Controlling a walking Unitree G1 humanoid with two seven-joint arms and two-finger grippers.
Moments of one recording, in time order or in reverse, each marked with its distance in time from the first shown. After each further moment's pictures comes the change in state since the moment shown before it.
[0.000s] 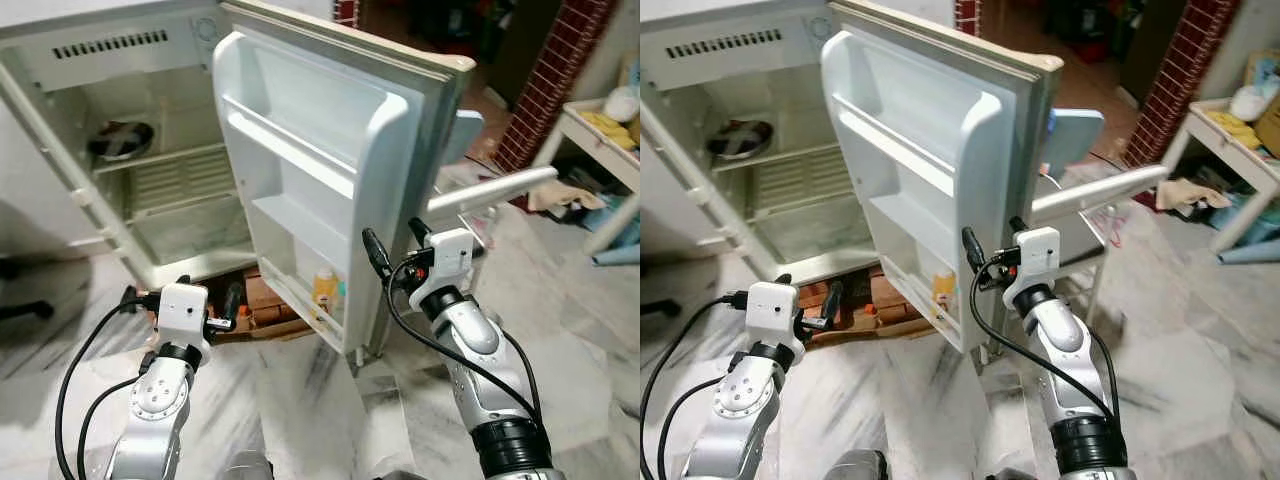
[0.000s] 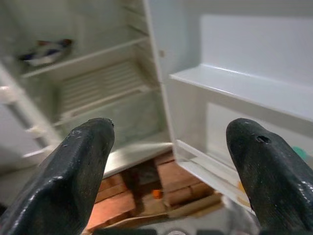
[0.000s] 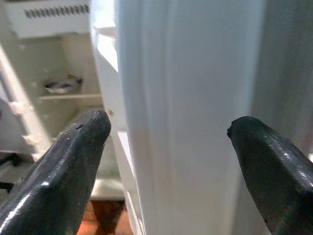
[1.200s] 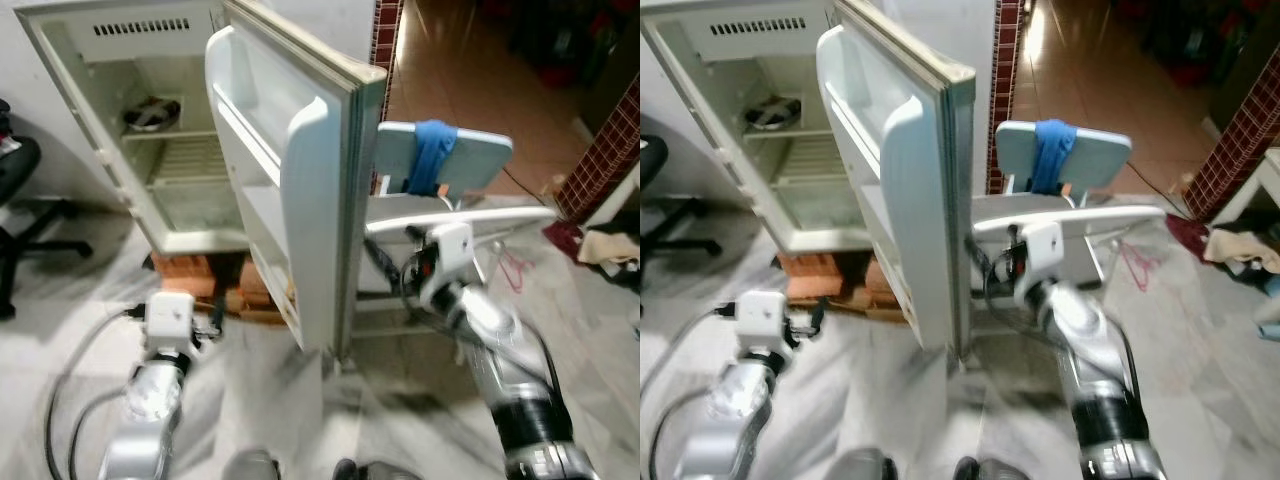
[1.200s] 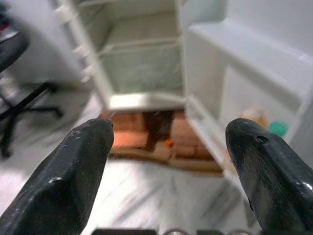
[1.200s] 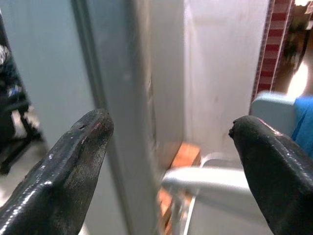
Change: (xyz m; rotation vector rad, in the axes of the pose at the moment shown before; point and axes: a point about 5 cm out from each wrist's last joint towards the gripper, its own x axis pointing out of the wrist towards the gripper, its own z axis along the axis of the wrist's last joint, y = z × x) left arm -0.007 0.019 -0.023 -0.069 0.178 0.147; right arm 0.022 -0.023 0.023 -0.003 0.043 0.014
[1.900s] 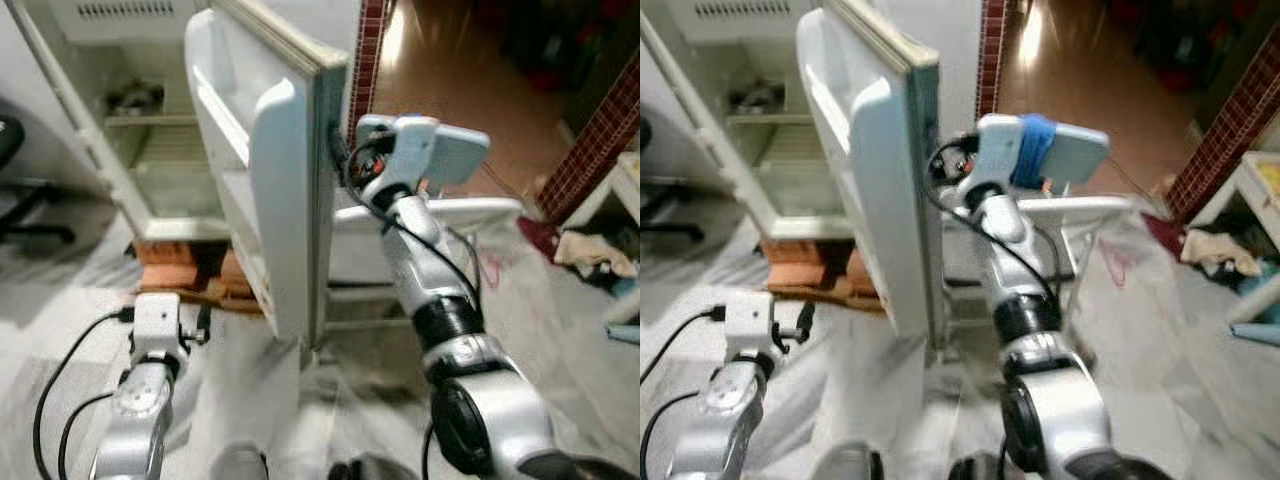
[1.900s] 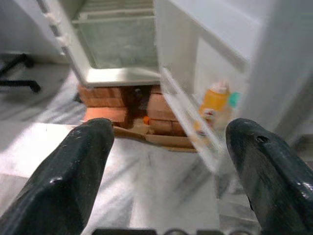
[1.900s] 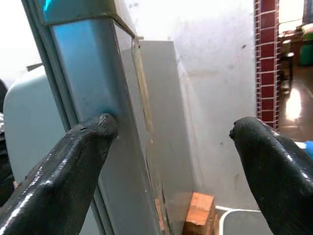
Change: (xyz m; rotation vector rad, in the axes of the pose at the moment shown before) left arm 0.000 -0.006 -0.008 -0.037 0.063 -0.016; right arm 0.088 0.064 0.048 0.141 -0.179 -0.003
